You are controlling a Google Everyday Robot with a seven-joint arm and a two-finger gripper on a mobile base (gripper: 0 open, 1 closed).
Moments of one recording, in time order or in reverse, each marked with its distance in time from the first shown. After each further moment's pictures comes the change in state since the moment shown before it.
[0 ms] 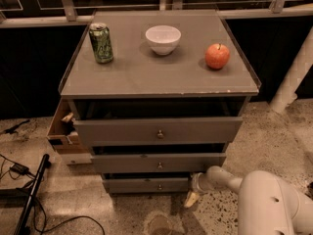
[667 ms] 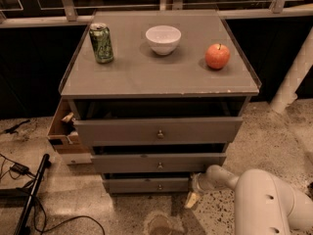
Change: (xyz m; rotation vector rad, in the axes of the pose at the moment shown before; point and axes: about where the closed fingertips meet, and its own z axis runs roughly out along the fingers) arm 0.009 0.009 0.003 -0.047 0.024 0.021
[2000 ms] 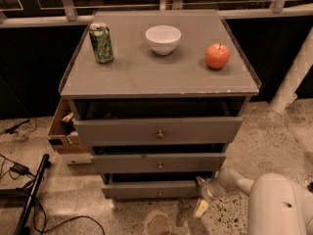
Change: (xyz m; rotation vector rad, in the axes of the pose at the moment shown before) arm 0.022 0.040 -0.039 -0.117 -0.016 0.086
